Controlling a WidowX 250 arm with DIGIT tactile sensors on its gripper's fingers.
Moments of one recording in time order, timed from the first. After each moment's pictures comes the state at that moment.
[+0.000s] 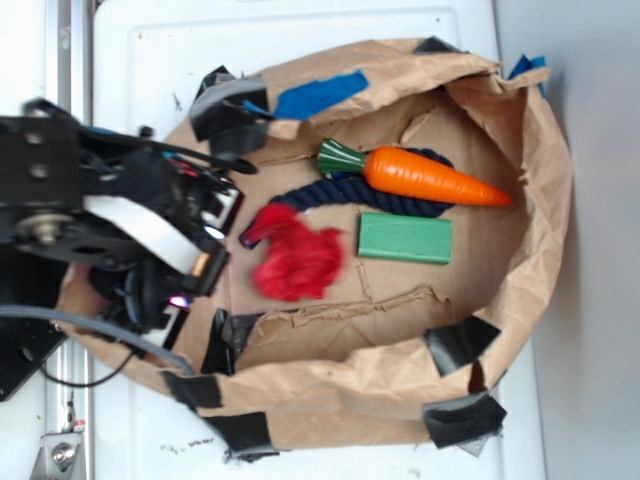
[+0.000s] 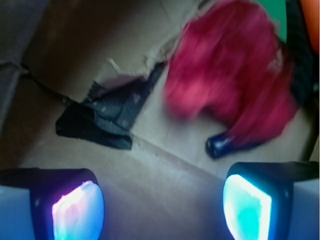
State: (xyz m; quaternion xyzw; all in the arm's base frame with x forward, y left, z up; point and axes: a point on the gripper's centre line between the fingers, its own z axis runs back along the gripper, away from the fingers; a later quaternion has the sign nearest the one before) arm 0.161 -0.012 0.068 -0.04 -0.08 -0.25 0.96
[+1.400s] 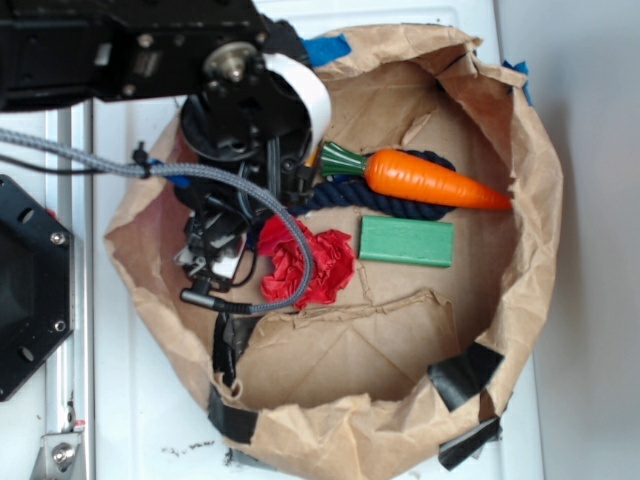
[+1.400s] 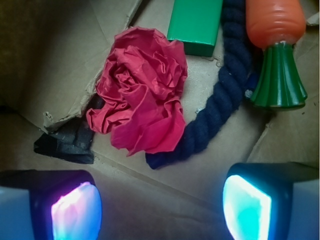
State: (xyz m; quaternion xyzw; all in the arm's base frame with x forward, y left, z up) arm 0.207 0.029 0.083 -0.09 -0.01 -0.19 0.98
